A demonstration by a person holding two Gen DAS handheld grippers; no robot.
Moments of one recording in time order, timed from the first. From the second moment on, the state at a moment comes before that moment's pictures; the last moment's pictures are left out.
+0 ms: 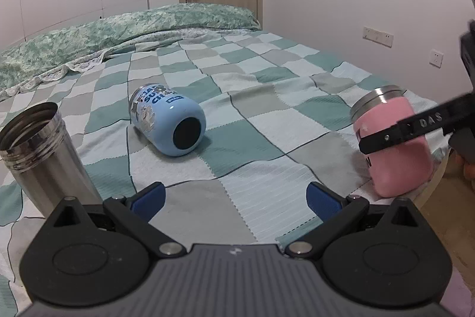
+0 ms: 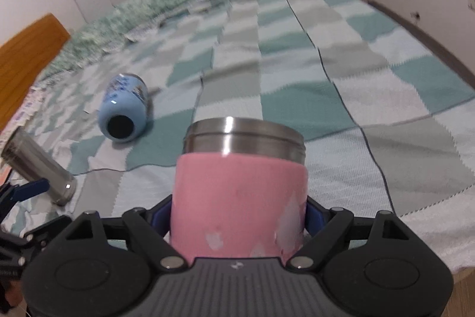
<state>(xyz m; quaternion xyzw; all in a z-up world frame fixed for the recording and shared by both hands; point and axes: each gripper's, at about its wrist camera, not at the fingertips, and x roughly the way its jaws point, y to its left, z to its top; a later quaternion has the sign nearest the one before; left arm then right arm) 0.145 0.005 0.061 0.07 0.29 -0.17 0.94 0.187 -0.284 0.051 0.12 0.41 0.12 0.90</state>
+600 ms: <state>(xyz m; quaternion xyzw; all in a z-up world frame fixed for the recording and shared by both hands) 0.140 -0.009 0.079 0.06 0.25 -0.18 0.95 0.144 -0.255 0.072 0.01 0.11 0.14 0.98</state>
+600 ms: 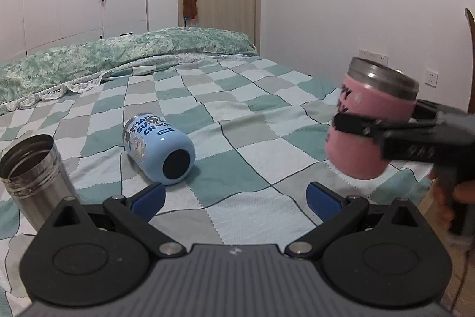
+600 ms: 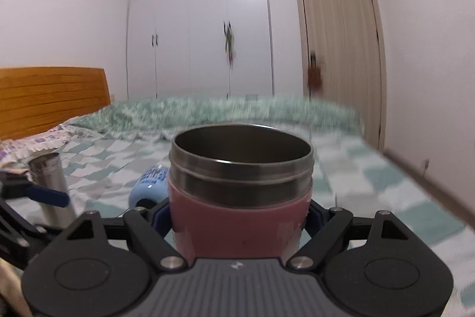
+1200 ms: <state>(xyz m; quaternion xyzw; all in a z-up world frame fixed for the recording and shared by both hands) 0.136 -0.009 0.072 0.05 0.26 -0.17 0.95 0.158 -0.249 0.016 0.01 0.15 0.11 0.98</state>
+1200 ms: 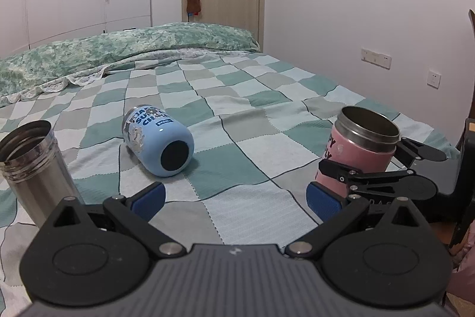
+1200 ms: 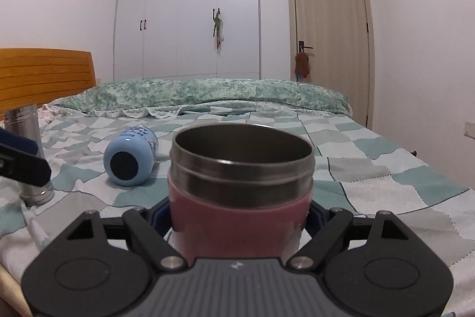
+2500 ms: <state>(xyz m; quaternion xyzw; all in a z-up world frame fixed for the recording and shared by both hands) -0.009 0.031 0.005 -0.03 0.09 0.01 1.00 0.011 -0.225 0.014 -0.02 0.08 0.12 0.99</state>
